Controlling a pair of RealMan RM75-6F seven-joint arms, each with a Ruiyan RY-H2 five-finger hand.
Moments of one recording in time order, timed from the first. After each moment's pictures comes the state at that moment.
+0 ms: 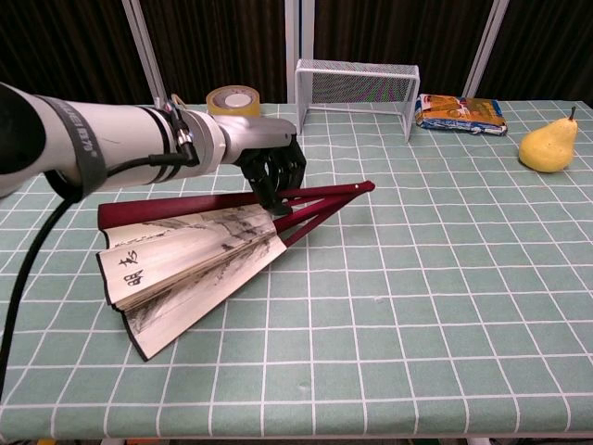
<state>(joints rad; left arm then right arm) -1.22 -1.67 -0.14 -1.48 0.46 0.85 0.48 0.04 -1.10 0.11 -1.50 -1.54 1.60 0.31</state>
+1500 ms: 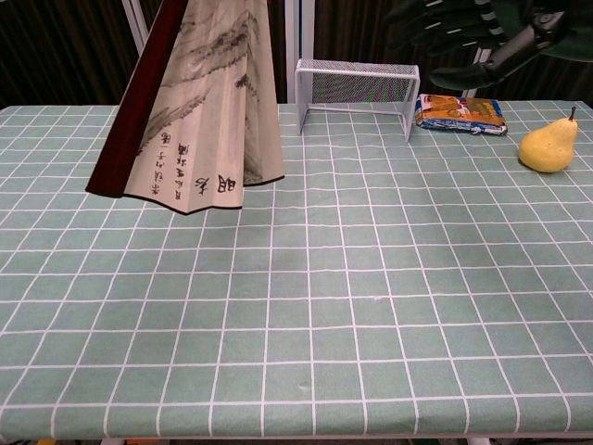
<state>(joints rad) -0.77 -1.39 -0.30 -1.88 1.24 1.20 -0.16 0.76 -1.12 0.24 -1.73 -1.39 0.73 0.60</state>
